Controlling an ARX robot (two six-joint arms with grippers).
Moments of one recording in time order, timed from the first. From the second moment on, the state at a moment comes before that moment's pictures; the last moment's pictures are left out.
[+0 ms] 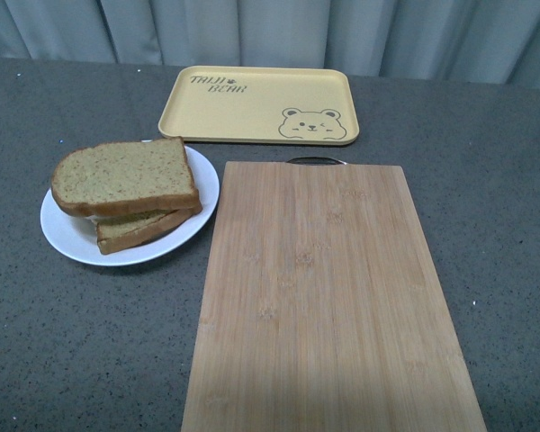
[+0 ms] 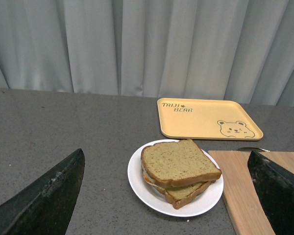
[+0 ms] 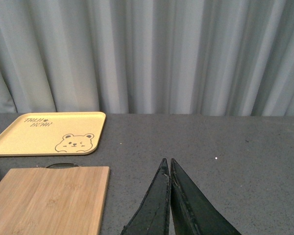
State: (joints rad) left arm 0.00 0.00 0.02 0.00 0.00 -0.01; right arm 0.00 0.40 0.00 0.40 0.00 0.00
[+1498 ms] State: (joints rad) left arm -0.04 0.29 0.11 -0.14 -0.20 -0.22; right arm 0.00 0.00 0.00 0.00 0.00 0.00
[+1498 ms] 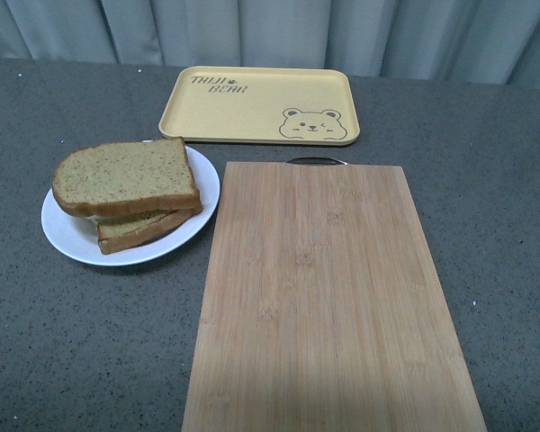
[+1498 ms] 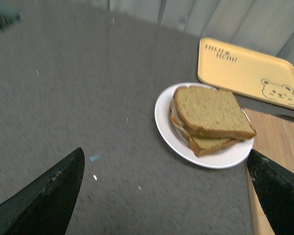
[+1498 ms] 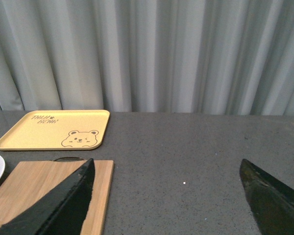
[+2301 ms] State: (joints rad) left arm 0.07 1.84 0.57 0.33 0.18 -0.82; right arm 0.00 0.00 0.00 0.00 0.00 0.00
